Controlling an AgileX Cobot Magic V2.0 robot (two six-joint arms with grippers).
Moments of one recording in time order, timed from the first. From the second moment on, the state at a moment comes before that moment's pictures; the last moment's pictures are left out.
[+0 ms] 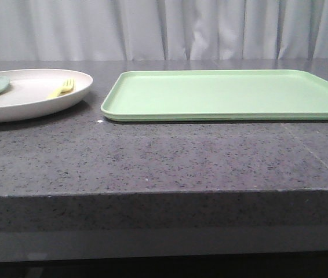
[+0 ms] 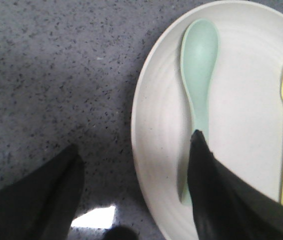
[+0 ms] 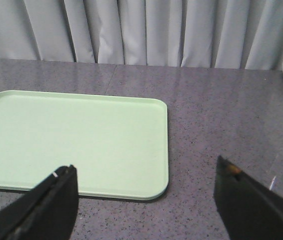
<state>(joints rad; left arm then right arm) 0.25 1.53 -1.19 -0.51 0.80 0.26 0.04 0.38 -0.47 0.02 0.31 0.02</state>
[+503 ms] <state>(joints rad) 0.25 1.72 -1.23 -0.60 0.76 0.30 0.04 0.38 -0.47 0.02 0.31 0.02</state>
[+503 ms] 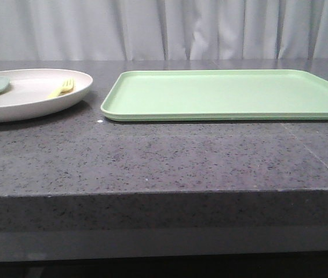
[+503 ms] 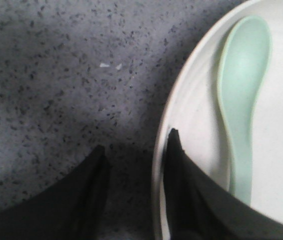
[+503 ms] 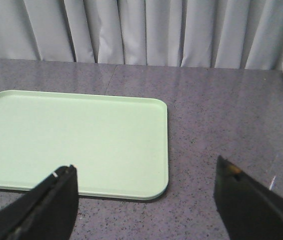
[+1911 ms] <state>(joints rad) -0.27 1.82 -1.61 -0.34 0.79 -0.20 0.04 0.38 -0.47 0.02 0.31 0.02</state>
